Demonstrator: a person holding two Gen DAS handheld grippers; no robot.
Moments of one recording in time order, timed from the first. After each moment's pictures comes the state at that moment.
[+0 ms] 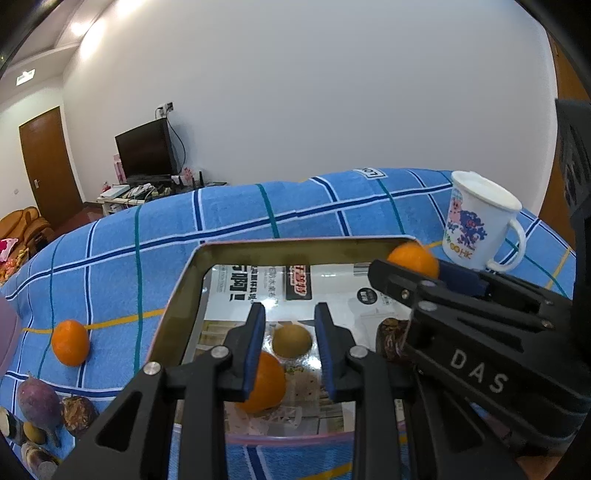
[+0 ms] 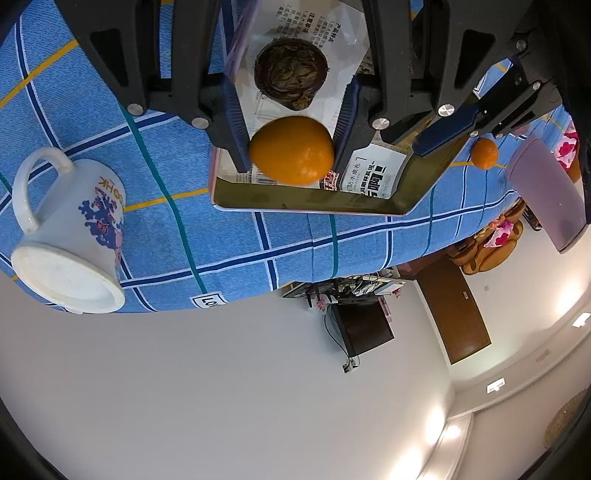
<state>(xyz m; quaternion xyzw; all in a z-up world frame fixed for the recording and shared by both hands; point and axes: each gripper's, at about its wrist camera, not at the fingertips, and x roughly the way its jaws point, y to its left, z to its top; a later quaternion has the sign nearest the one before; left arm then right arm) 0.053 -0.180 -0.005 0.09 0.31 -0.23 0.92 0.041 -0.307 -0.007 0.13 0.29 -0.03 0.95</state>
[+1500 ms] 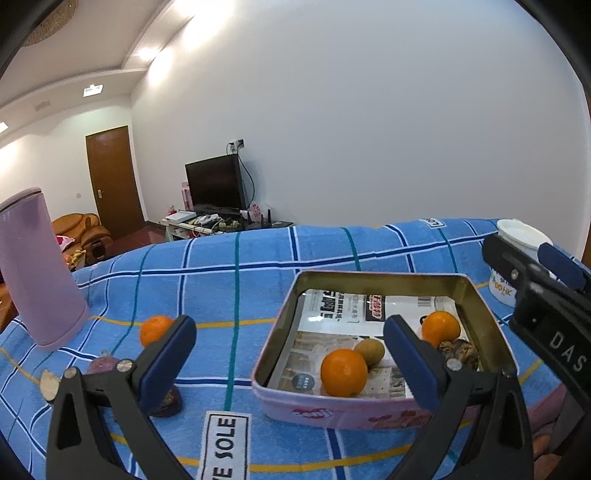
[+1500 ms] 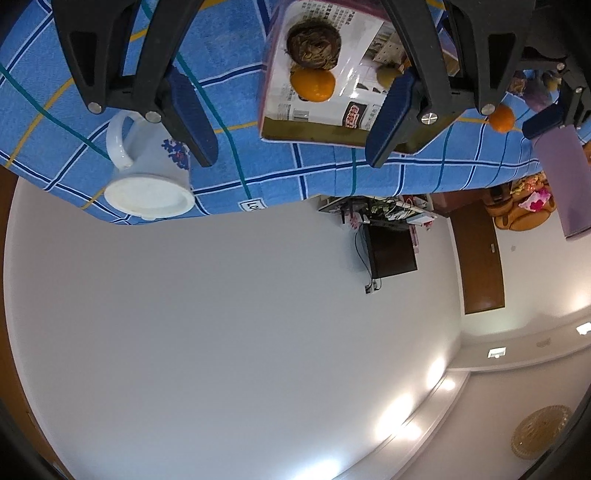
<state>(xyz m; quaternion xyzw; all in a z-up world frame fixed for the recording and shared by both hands) 0.016 -0.126 0.012 0.06 0.21 -0.11 0.97 -0.028 -0.279 0.025 0.06 0.12 -0.13 0.98</state>
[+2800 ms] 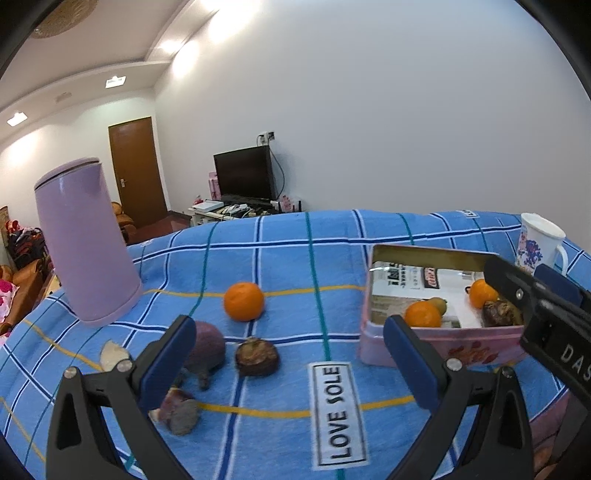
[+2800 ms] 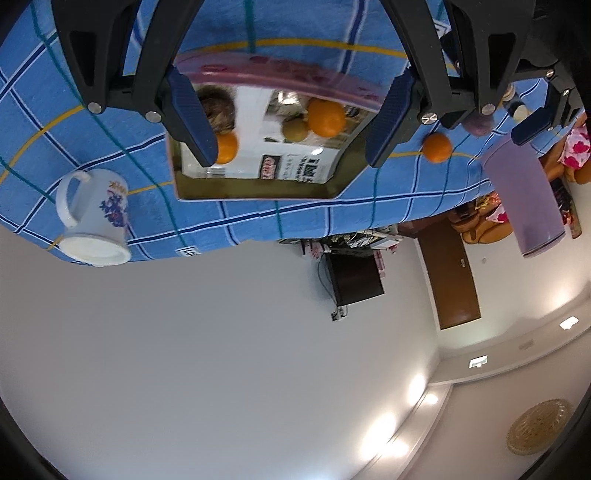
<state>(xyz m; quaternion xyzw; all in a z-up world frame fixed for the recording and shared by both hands) -0.007 -0.042 0.009 0.05 0.23 -0.06 0.97 -0.037 -0.214 0.012 0.09 0.18 -0.06 0.98</state>
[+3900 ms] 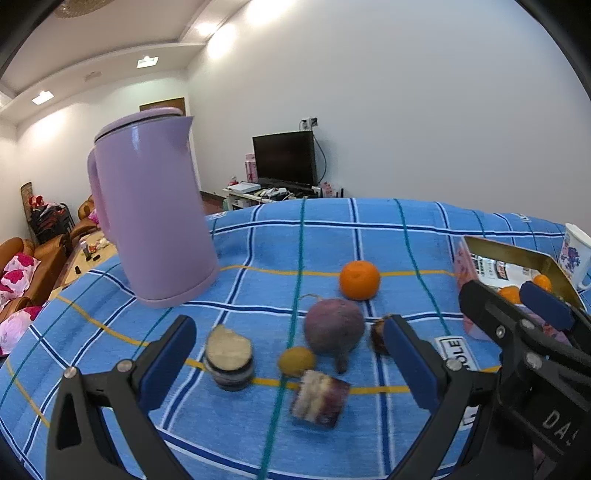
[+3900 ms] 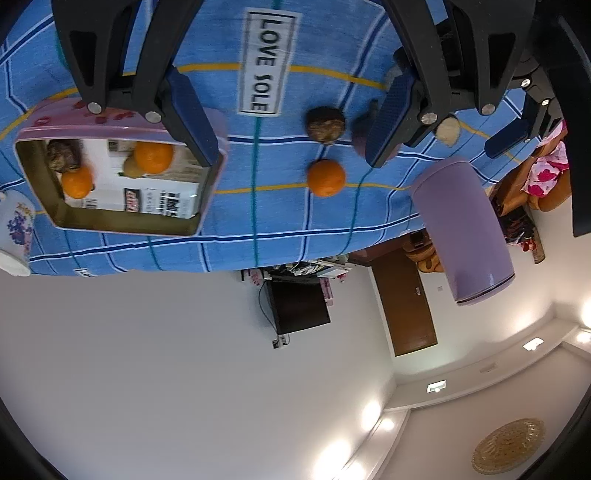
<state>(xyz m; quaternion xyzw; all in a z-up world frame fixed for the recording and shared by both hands) 0.008 0.067 0.002 0.03 0.25 0.00 0.97 -0.008 -0.088 0.001 0.09 0.22 0.04 0.97</state>
